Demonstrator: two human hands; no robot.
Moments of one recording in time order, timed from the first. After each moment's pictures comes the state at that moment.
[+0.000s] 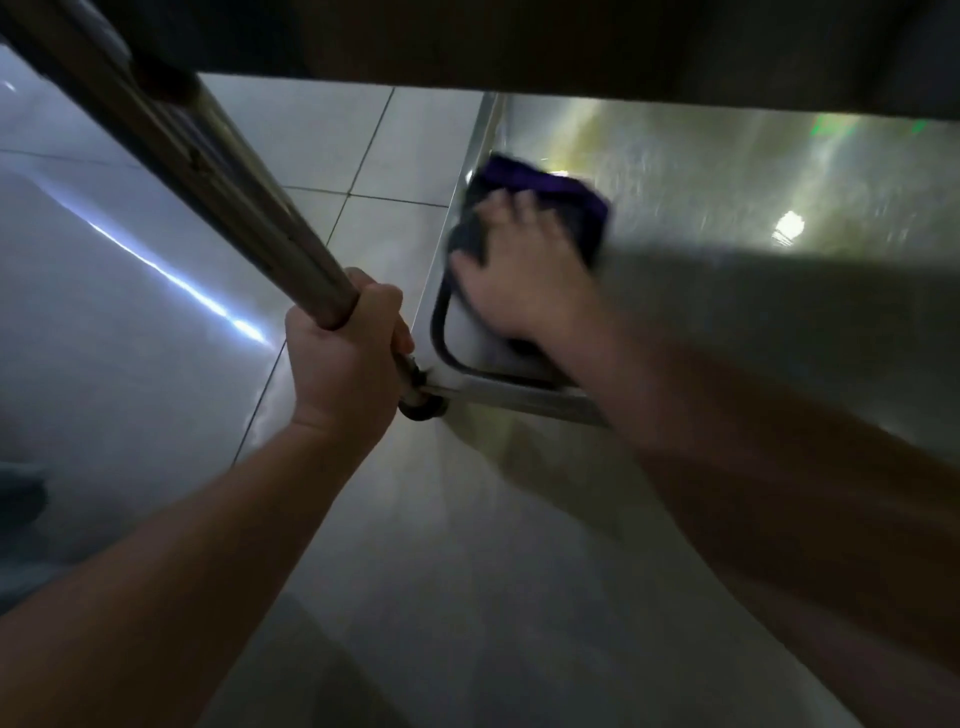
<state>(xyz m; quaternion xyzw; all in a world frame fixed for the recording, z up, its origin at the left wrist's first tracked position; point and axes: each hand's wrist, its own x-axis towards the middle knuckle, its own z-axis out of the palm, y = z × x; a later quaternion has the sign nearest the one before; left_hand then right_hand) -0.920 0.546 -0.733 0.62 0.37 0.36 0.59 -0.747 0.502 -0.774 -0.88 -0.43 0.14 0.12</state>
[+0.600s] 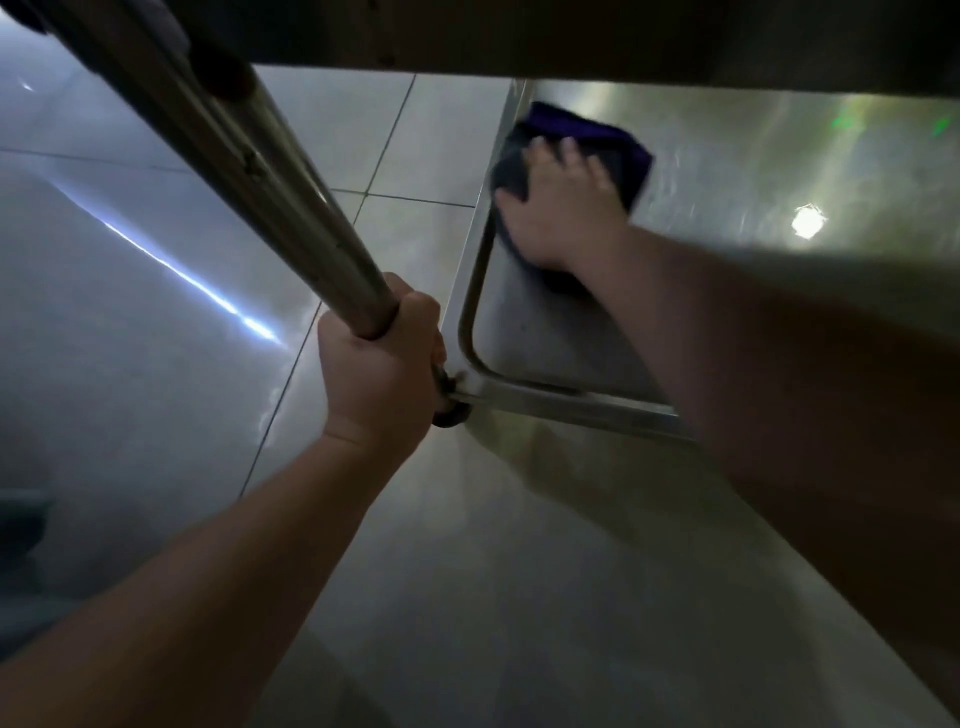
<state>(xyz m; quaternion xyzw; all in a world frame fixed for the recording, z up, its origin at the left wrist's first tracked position) -0.922 0.551 -0.740 0.62 0.32 0.36 0.62 -0.694 0.541 -0.775 -0.90 -0.40 0.14 0.13</state>
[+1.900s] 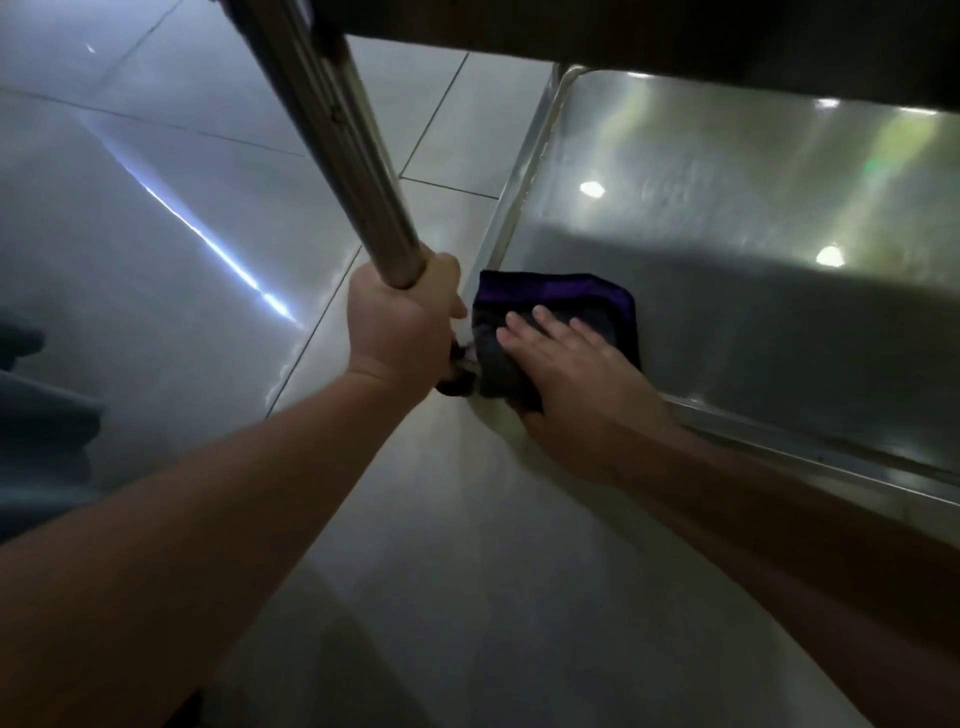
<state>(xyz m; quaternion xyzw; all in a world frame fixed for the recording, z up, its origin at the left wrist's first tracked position) -0.923 0.539 -0.735 0.63 0.39 0.35 0.57 -0.813 0.392 -0.783 -0.78 -0.60 0.16 0.10</state>
